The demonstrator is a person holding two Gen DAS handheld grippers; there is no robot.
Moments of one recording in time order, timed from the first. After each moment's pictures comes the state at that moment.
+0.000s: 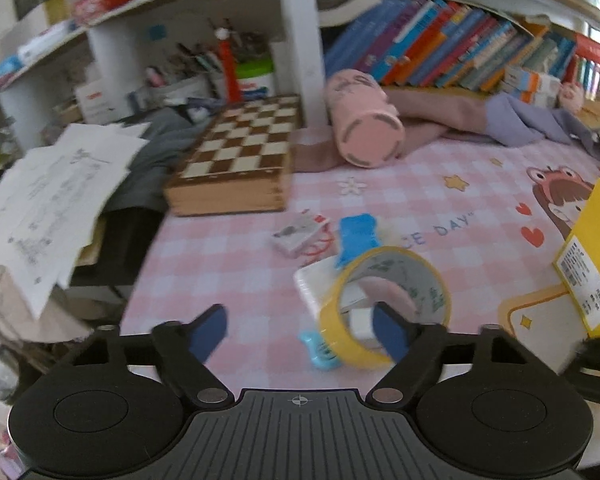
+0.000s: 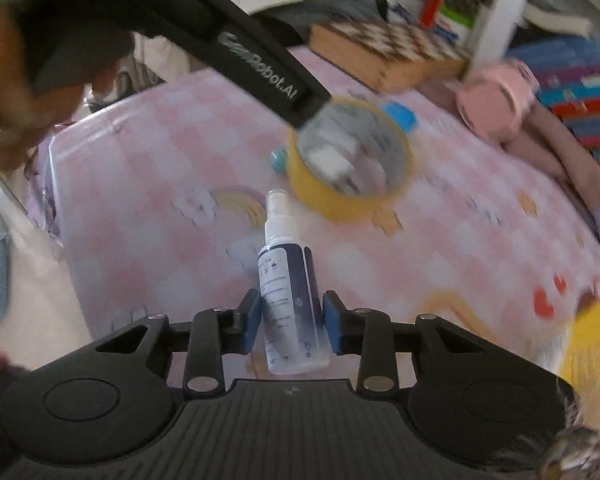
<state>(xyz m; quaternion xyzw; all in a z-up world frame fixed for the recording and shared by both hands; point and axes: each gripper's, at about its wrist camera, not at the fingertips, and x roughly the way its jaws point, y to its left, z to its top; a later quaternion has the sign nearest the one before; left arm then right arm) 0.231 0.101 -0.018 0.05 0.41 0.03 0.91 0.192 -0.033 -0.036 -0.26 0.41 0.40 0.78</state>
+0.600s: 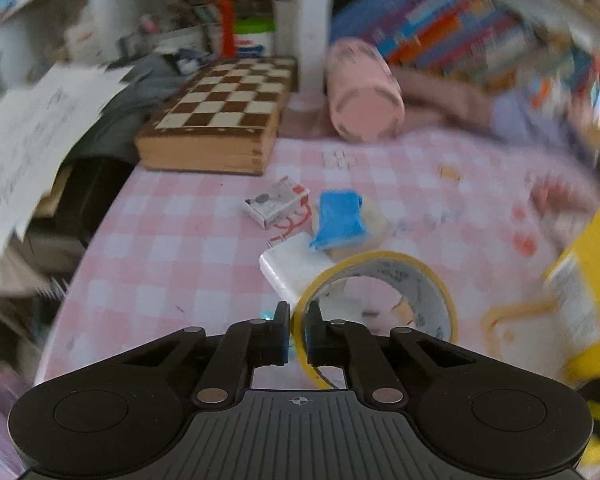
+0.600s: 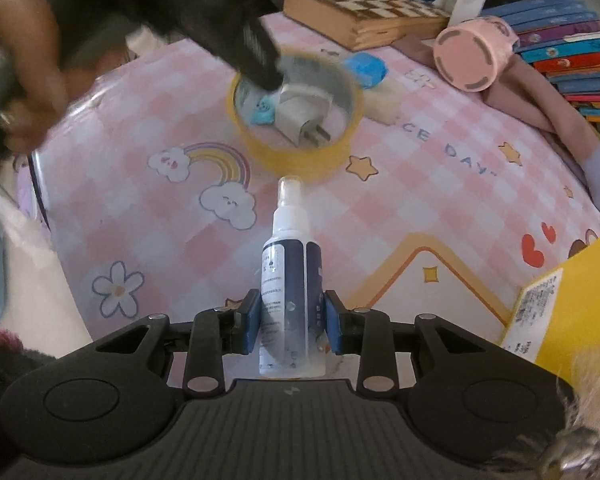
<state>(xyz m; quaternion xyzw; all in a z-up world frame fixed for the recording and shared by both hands) 0.237 0.116 -0.026 -0.08 0.43 0.04 0.90 0.197 -0.044 -0.051 -0.26 0.44 0.38 0.77</state>
